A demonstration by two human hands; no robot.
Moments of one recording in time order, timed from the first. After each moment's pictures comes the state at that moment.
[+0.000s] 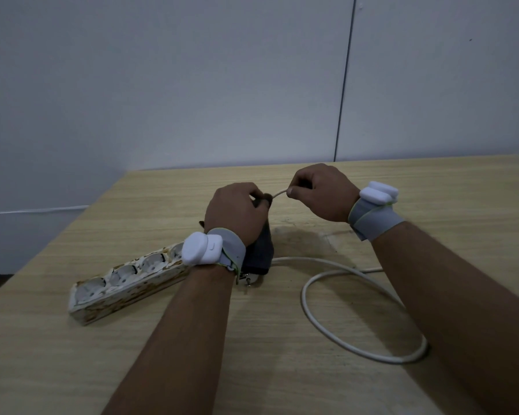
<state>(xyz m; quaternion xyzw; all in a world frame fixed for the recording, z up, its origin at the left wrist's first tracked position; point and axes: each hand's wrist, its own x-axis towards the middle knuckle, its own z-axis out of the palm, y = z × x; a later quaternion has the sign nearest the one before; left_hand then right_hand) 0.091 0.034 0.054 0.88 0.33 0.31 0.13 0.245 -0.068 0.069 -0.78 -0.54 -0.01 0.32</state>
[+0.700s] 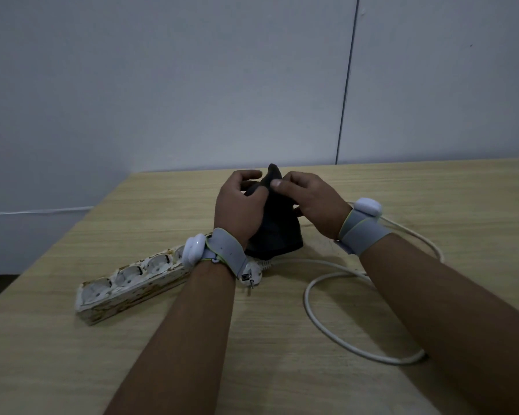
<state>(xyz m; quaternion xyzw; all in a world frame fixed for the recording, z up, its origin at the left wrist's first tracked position) 0.095 0.030 0.058 0.71 0.28 0.41 0.49 0.212 -0.059 0.062 -0.65 -0.45 0.24 0.57</state>
